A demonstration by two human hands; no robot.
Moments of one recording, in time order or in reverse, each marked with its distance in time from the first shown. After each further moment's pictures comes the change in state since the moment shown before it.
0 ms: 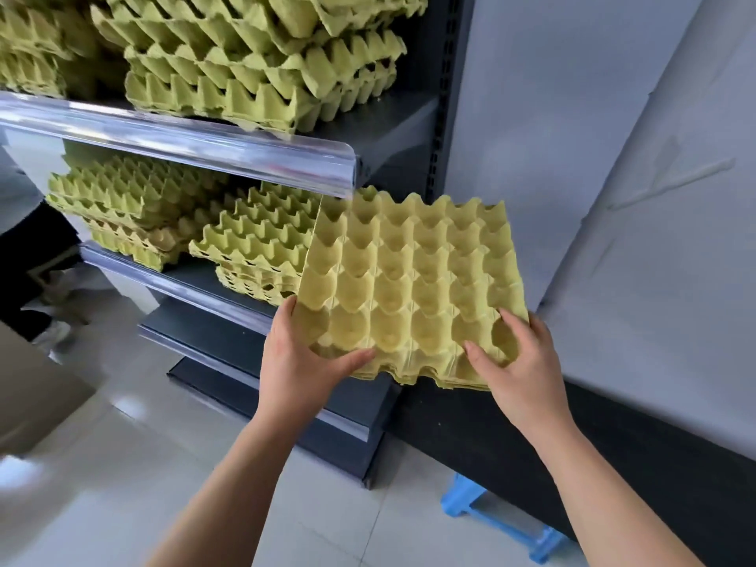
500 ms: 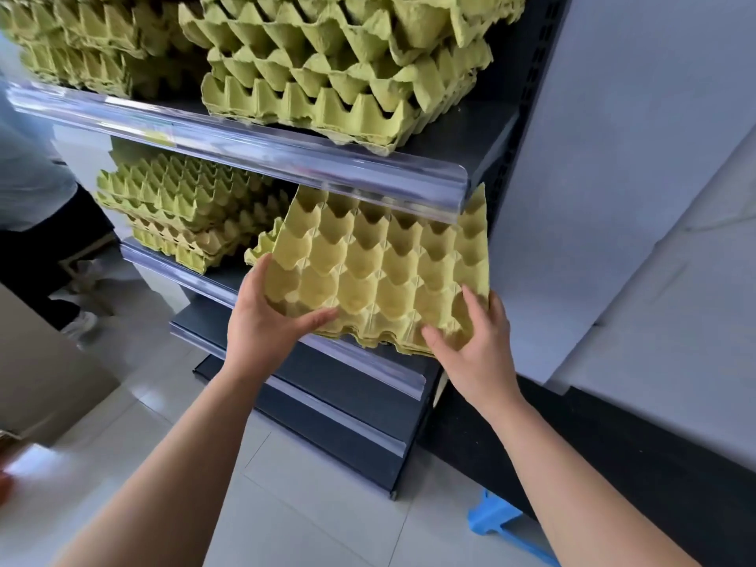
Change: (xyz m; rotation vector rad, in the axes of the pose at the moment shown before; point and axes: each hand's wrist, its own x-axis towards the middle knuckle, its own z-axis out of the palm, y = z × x) left_hand 0.111 -0.059 -0.101 -0.013 0.074 0.007; right_hand 0.038 -0.084 0.127 0.014 -0.097 -0.119
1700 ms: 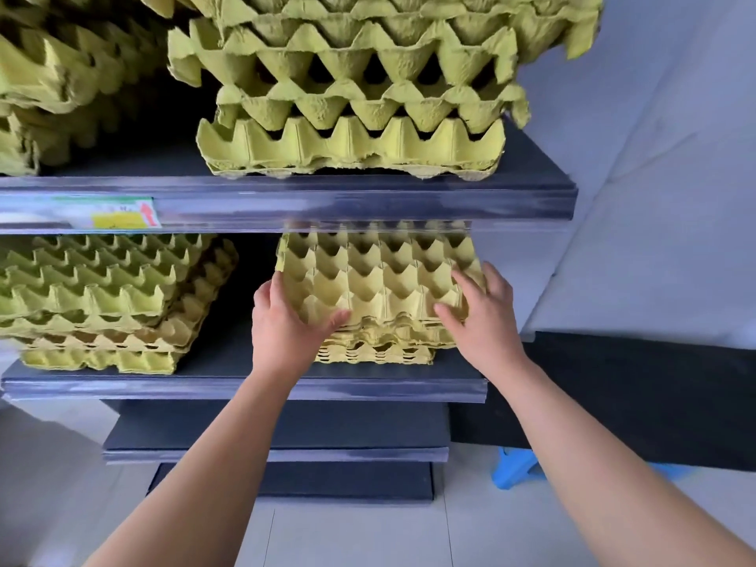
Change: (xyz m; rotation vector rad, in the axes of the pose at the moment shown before) left_hand 0.172 -0.075 -0.020 0.145 -0.361 0.190; right_hand 0.056 -0.079 0.112 -0.496 0.287 0.166
